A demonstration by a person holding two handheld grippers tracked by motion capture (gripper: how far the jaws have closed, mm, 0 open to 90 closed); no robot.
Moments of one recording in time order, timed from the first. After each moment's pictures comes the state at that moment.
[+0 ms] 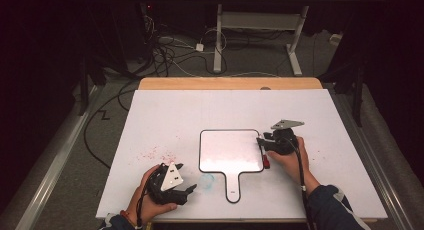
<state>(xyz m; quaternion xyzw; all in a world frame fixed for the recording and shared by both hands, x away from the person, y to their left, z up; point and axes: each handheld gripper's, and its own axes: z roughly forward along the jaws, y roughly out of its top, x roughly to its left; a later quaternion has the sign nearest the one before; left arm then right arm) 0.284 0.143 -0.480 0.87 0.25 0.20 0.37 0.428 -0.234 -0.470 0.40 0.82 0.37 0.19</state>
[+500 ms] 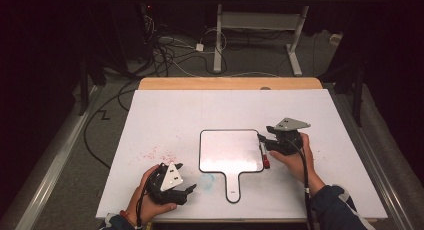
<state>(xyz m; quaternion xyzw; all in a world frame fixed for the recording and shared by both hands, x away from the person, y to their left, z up) 0.283 0.144 -0.480 0.87 0.25 0.20 0.37 0.407 -0.232 -0.438 0.34 0.81 0.39 0.26</state>
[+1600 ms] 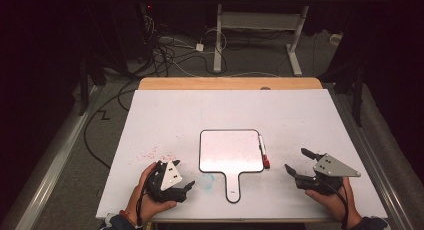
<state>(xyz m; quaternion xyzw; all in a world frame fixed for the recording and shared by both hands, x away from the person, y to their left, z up) 0.283 0.145 -0.478 0.86 0.26 0.23 0.36 0.301 -0.306 -0.452 0.30 0.79 0.43 0.32</state>
